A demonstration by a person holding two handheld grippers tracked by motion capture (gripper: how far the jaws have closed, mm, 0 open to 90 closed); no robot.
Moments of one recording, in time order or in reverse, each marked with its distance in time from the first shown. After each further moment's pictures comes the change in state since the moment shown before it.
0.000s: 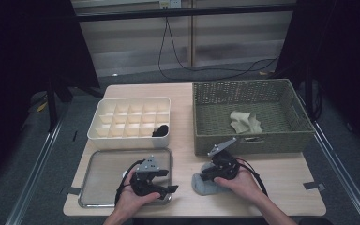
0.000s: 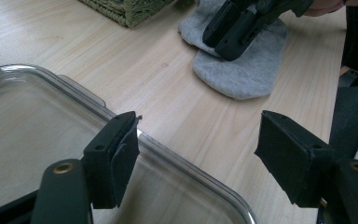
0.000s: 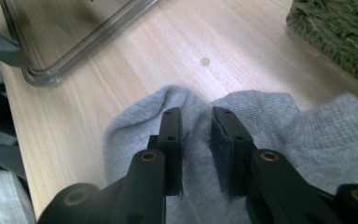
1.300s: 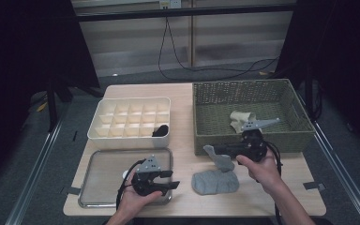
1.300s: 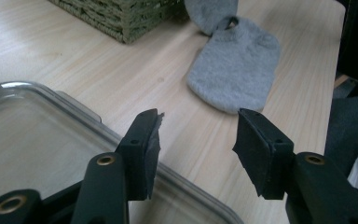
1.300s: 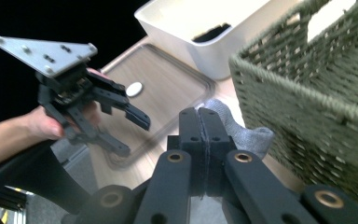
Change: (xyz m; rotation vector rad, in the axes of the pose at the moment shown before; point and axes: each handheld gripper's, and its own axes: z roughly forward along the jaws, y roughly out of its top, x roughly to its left) left arm -0.004 0.004 0.001 -0.048 -0.005 0.003; right arm -0.011 0.016 -0.103 -0.405 0.109 0.071
